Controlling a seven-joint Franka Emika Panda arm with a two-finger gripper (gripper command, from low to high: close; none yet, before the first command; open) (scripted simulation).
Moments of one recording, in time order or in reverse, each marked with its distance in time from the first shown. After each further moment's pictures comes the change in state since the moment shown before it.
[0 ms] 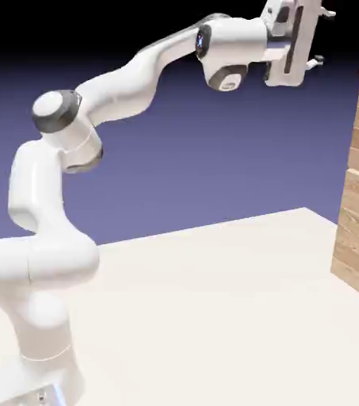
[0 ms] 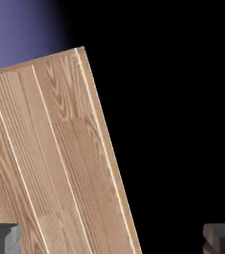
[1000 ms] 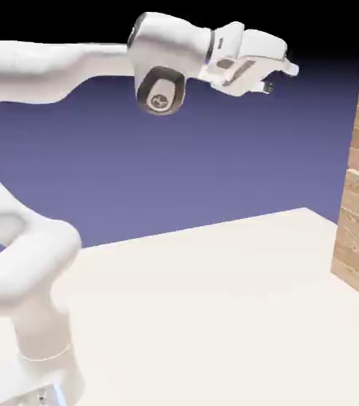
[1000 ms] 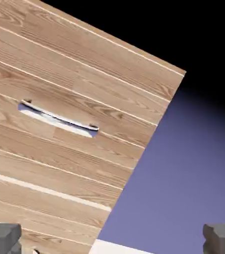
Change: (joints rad) arm 1.087 0.244 -0.739 -0.721 -1.127 0.172 1.301
